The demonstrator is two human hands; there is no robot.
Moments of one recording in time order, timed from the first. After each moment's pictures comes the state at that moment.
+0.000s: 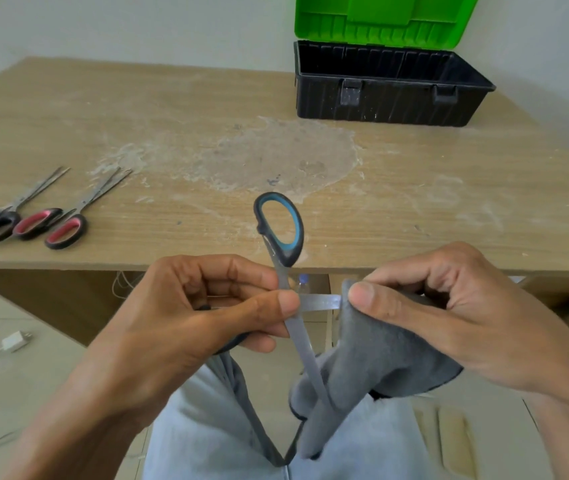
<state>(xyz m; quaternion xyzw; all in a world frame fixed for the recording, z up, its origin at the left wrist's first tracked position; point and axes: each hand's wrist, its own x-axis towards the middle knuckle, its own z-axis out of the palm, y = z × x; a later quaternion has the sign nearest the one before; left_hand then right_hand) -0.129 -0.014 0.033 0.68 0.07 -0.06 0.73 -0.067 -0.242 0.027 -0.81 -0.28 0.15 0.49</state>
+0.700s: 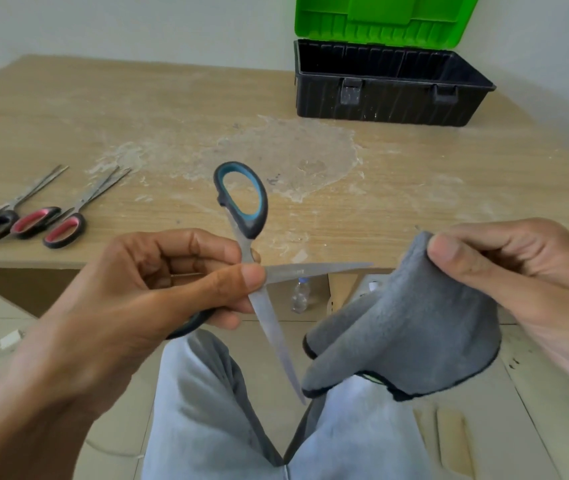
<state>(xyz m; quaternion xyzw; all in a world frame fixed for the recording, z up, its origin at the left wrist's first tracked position) -0.126 0.006 0.038 0.69 0.08 -0.01 0.72 -0.060 -0.270 0.035 -0.78 -0.22 0.08 0.58</state>
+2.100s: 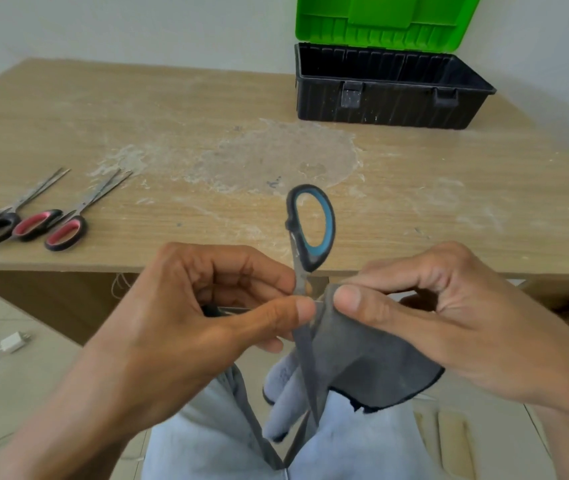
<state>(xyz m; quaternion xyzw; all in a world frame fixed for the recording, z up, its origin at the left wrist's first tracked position) -0.129 -0.022 0.041 0.77 -0.02 -0.01 0.64 -0.067 -0.240 0.030 -0.81 -0.32 0.17 0.46</state>
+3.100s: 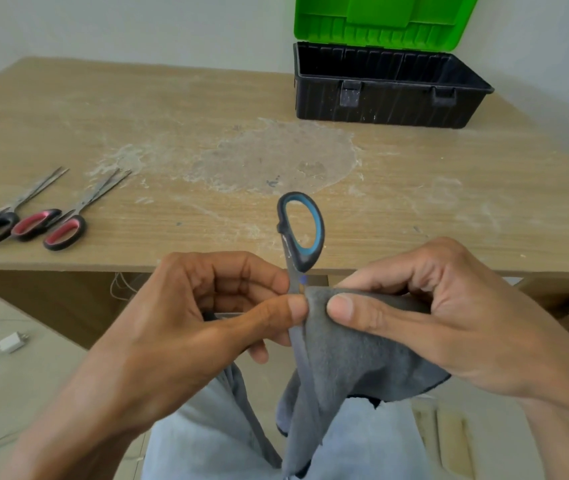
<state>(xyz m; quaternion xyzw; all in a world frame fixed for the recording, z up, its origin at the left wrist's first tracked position) -0.130 -0.021 0.038 0.74 -0.01 -0.03 0.67 -0.069 -0.235 0.033 -0.80 -0.30 0.17 0.48</state>
